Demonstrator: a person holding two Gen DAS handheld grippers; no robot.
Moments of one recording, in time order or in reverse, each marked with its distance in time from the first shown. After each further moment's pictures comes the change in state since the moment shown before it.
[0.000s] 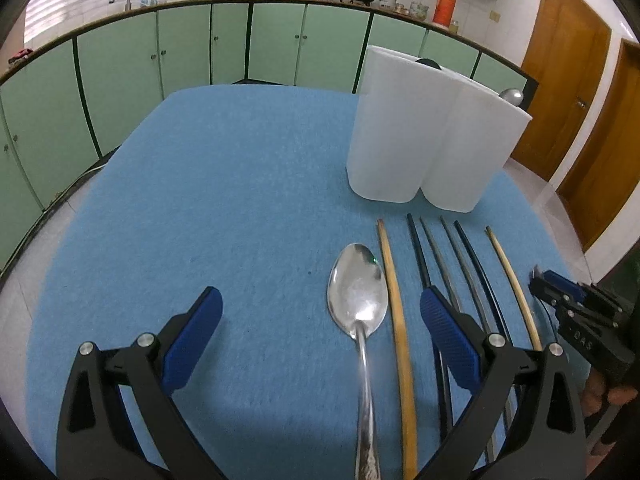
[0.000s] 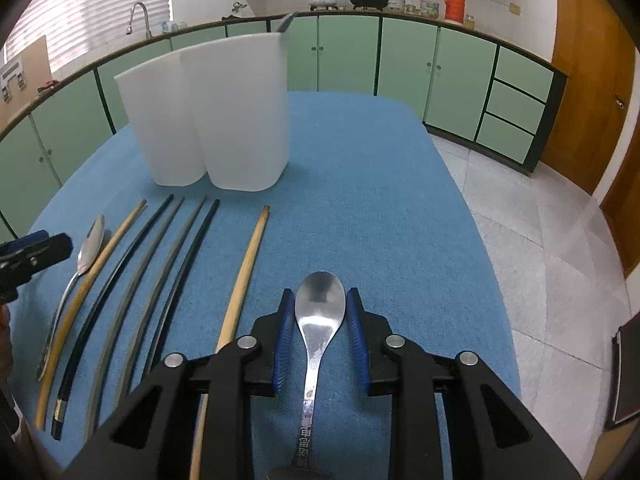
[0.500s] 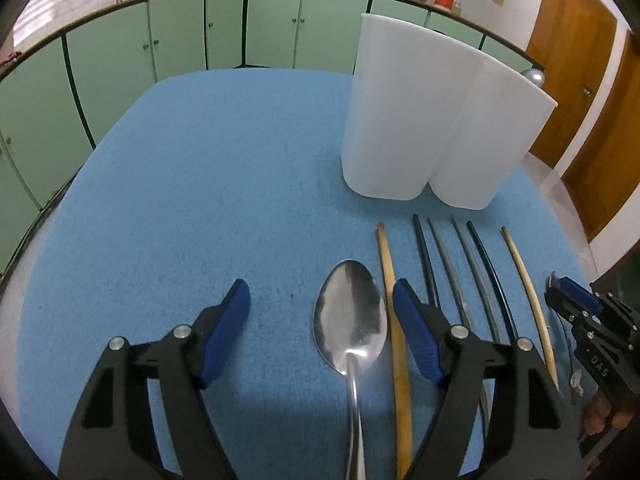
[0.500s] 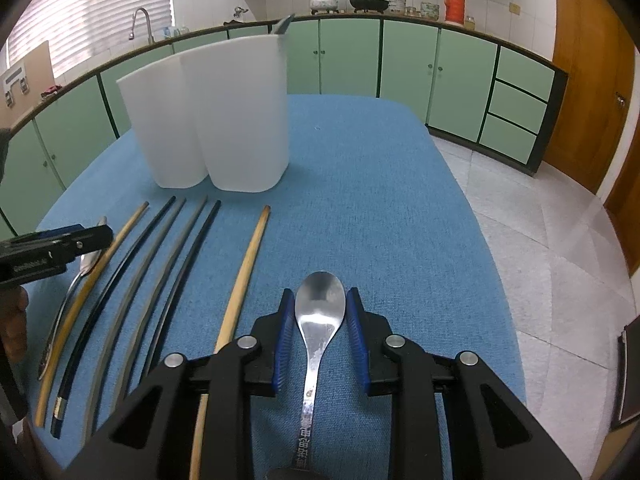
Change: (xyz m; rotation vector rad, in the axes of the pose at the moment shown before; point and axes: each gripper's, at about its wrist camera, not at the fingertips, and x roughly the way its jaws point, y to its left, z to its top) left arm 0.027 -0.015 0.010 0.023 0.059 0.017; right arm -0.002 -0.002 -0.004 0.009 -0.016 0.022
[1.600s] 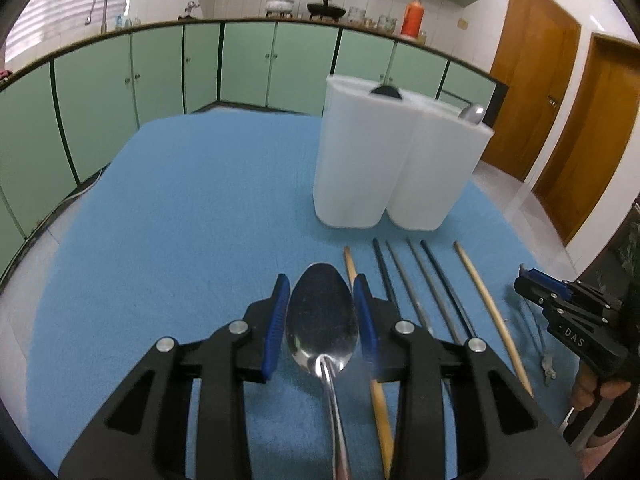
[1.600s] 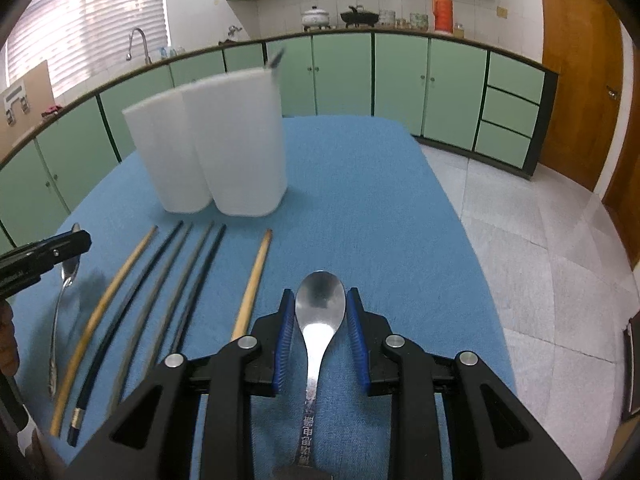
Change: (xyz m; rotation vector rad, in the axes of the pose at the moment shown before) left arm -0.048 0.001 -0.009 0.046 -0.145 -0.102; right arm -0.018 -0.002 0.006 0.038 -0.078 0.009
